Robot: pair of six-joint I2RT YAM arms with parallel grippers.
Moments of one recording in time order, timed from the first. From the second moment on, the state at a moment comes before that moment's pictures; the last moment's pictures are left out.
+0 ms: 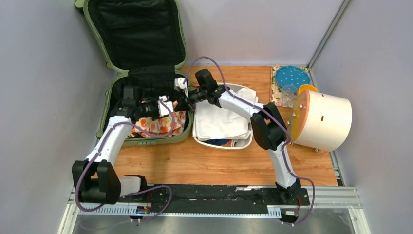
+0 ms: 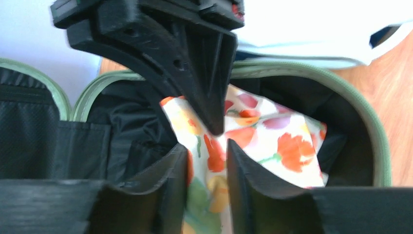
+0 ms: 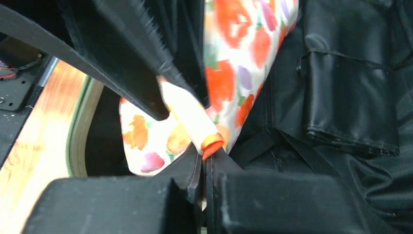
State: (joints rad) left arm -0.06 1.23 0.91 -0.47 0.89 1.27; right arm 0.70 2.21 1.83 -0.15 -0.99 -0.43
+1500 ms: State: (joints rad) left arm 0.02 1.89 1.63 -1.30 0.76 2.00; right arm 0.80 2.01 1.78 -0.73 -0.87 -1.52
